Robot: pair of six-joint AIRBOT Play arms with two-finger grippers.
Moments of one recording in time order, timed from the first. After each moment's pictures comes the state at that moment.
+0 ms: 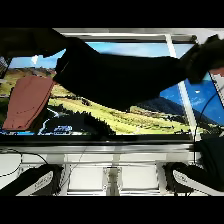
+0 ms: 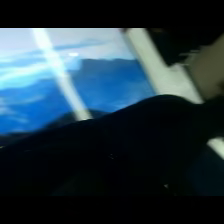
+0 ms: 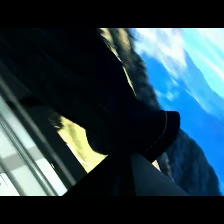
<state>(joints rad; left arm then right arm) -0.12 -1.06 1.80 0.67 -1.34 -1.59 0.16 -1.15 2.08 -1.10 1.82 1.05</state>
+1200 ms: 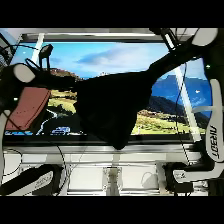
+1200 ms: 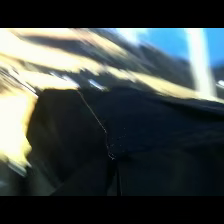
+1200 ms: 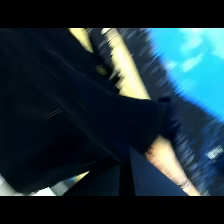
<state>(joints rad) -0.12 -1.19 1.25 1.38 -1.00 -1.56 0.16 -1.52 1.90 -1.28 1.54 1.16</state>
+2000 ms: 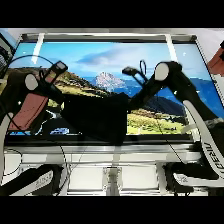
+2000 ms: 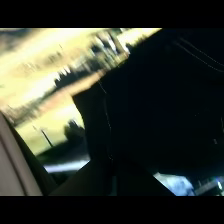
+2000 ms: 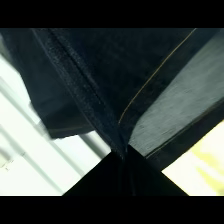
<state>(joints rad) -0.08 -1.14 1.13 1.59 -1.17 -0.93 0.41 -1.38 1.38 -1.29 1.50 1.21</state>
